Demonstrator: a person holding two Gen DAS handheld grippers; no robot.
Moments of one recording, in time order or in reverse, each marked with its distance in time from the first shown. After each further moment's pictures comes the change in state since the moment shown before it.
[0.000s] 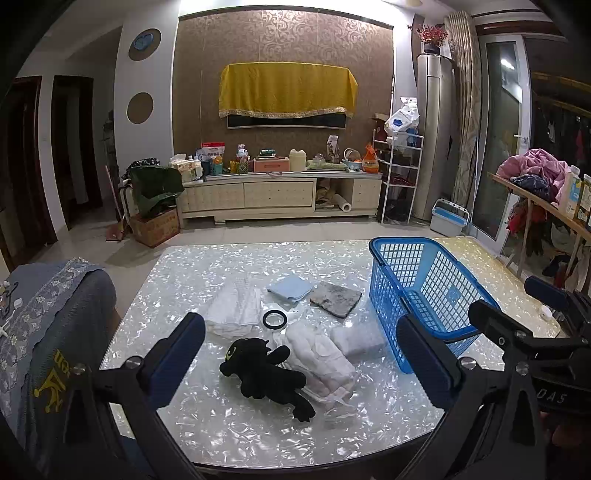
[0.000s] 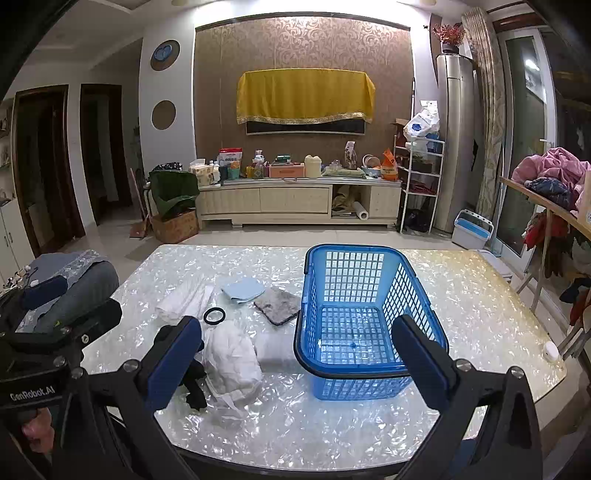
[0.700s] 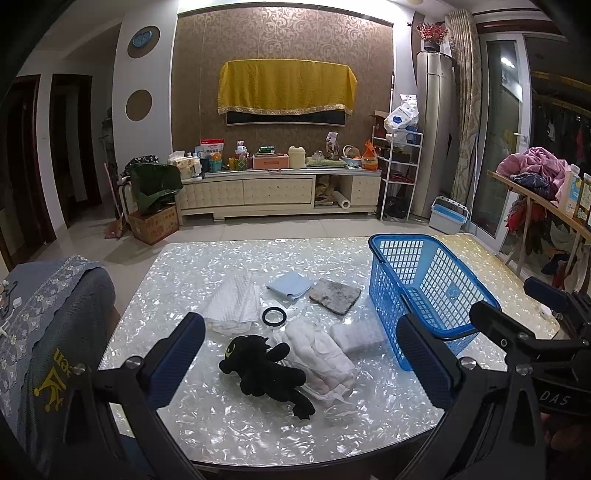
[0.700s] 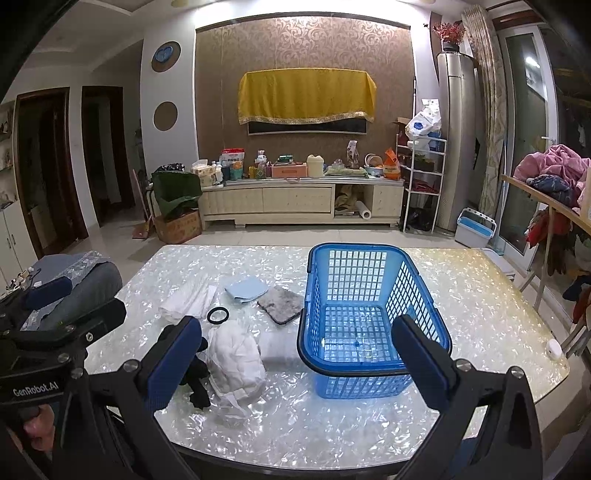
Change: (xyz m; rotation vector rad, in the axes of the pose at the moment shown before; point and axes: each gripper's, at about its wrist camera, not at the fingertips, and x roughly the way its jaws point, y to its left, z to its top) left arm 0.001 0.000 0.000 0.003 0.010 -0.007; right arm -0.001 -0.001 -0.001 0.009 0.004 0.017
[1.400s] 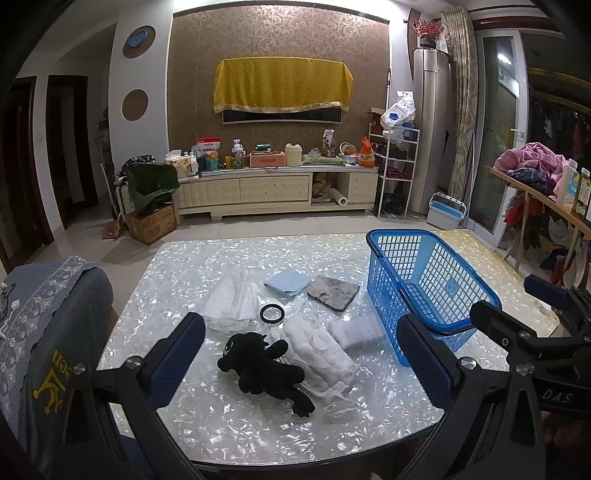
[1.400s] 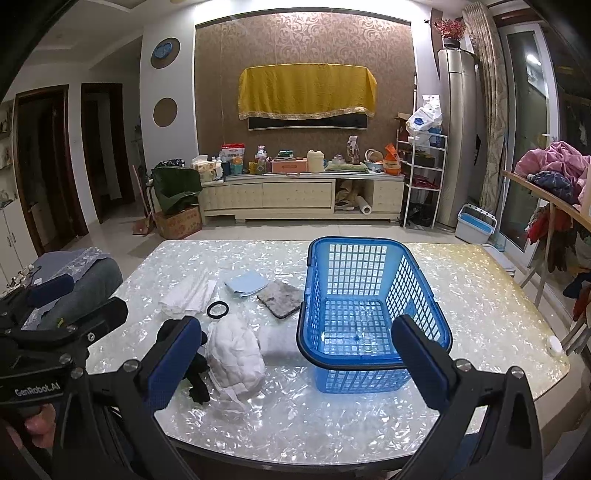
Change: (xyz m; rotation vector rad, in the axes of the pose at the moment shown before) left arm 0.000 -0.002 -0.003 0.013 0.009 -0.007; right arm 0.001 -0.002 -0.004 0.001 0.017 0.000
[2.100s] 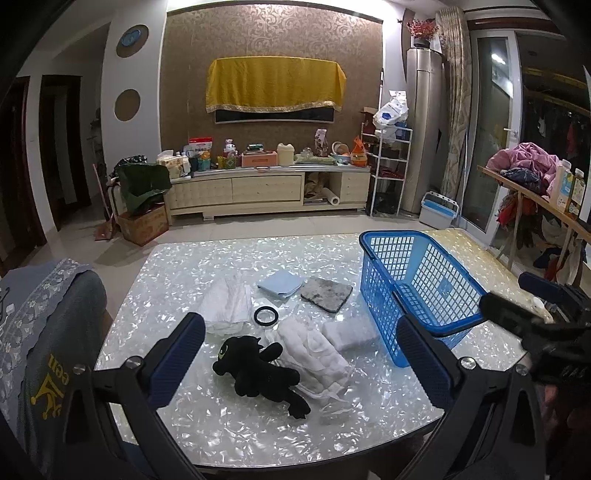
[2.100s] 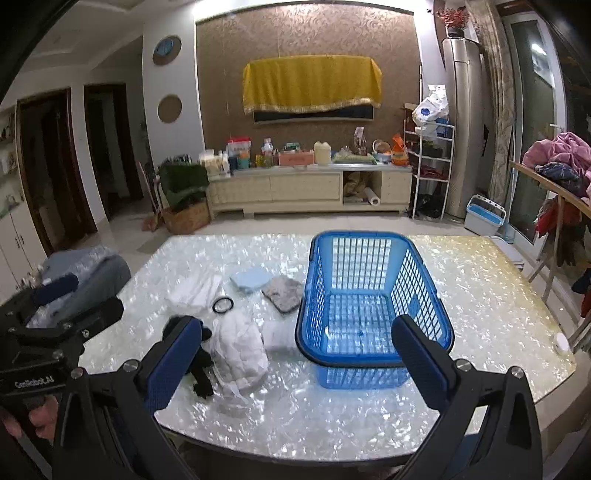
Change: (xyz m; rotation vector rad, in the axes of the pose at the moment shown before) left arm 0.001 0.002 0.010 0.013 0.010 -0.036; right arm -0.002 -0.015 0.005 0.025 0.010 0.067
